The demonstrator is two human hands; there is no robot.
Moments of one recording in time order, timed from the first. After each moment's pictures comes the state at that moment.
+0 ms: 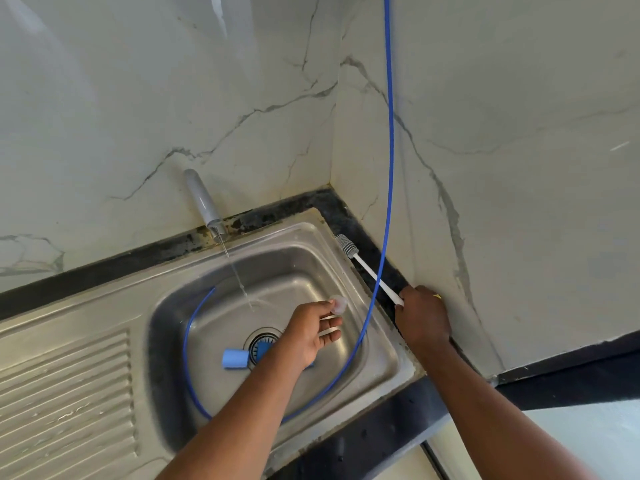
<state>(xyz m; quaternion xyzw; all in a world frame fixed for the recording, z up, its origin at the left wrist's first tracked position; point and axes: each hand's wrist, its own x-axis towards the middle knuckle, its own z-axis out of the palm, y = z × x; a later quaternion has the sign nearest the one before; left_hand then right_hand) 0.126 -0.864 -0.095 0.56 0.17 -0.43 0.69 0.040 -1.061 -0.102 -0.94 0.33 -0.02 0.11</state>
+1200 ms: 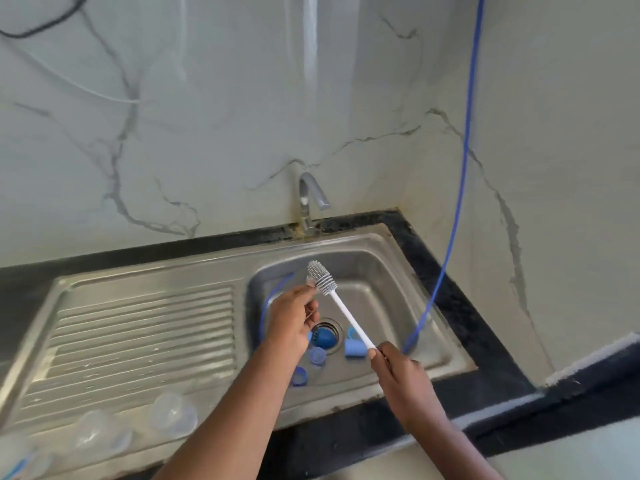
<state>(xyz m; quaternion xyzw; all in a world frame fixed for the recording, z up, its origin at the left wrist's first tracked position) 0.084 -0.698 -0.028 0.52 0.23 -0.18 0.80 -0.069 -0.856 -0.058 -0.92 0.16 0.00 0.36</state>
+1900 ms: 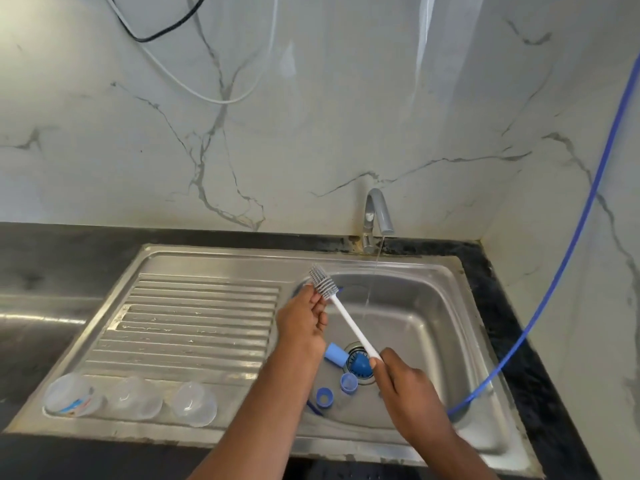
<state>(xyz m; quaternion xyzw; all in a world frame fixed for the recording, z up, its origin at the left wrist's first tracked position) 0.114 -0.682 -0.005 0.37 0.37 0.00 0.85 0.024 -0.855 -0.056 -0.94 -0.03 0.07 0.33</state>
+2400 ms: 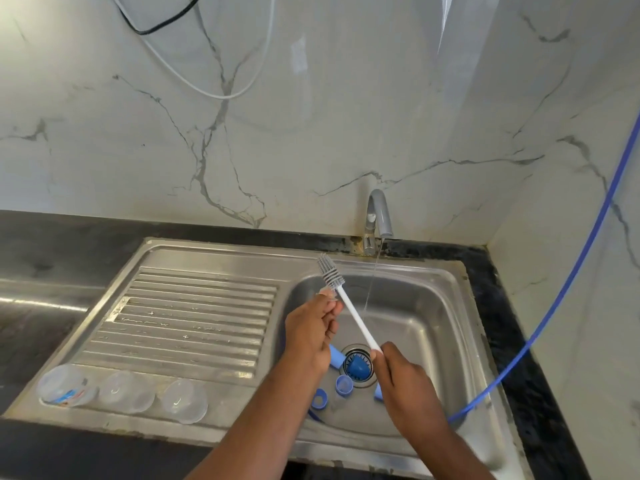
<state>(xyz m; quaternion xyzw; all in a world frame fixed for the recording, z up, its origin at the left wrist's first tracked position) 0.108 -0.704 -0.012 0.43 0.34 -0.01 0.84 0.046 -0.870 -0.058 -0.94 -0.03 0.08 0.33</state>
